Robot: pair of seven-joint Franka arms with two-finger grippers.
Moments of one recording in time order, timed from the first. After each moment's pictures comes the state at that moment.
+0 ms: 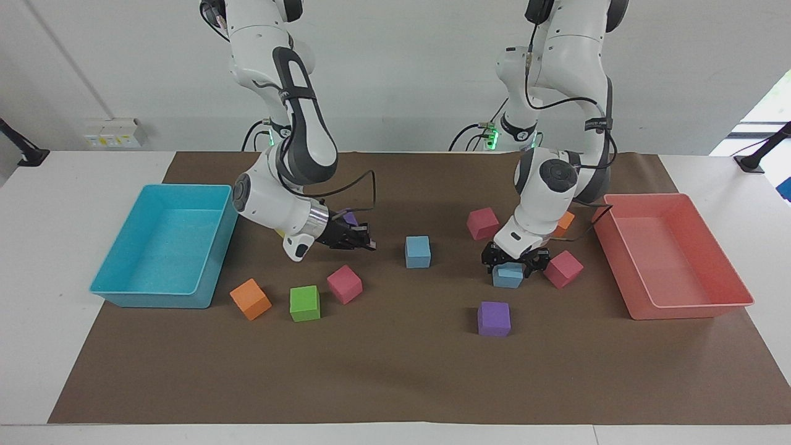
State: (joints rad) left arm -0.28 0.33 -0.04 -1.97 -0.02 2.39 -0.13; right arm 0.32 0.34 -0.06 -1.92 0.96 2.12 -0.24
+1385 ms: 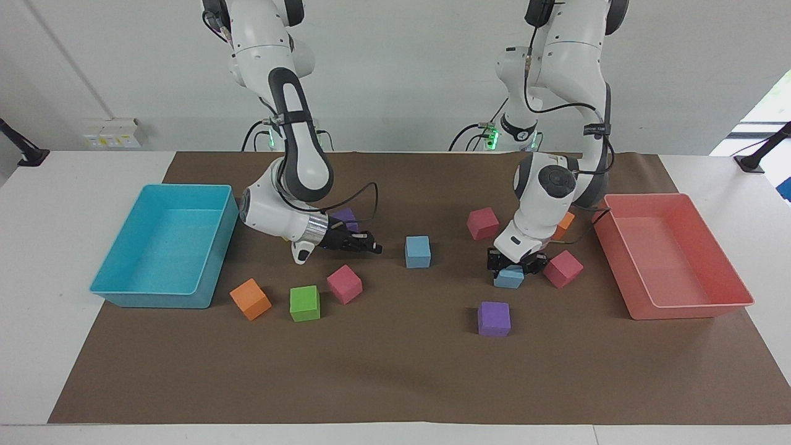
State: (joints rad) left arm -0.28 0.31 -0.04 -1.97 -0.02 2.38 -0.14; right arm 0.32 0.37 -0.06 -2.01 1.17 2.14 -0.29
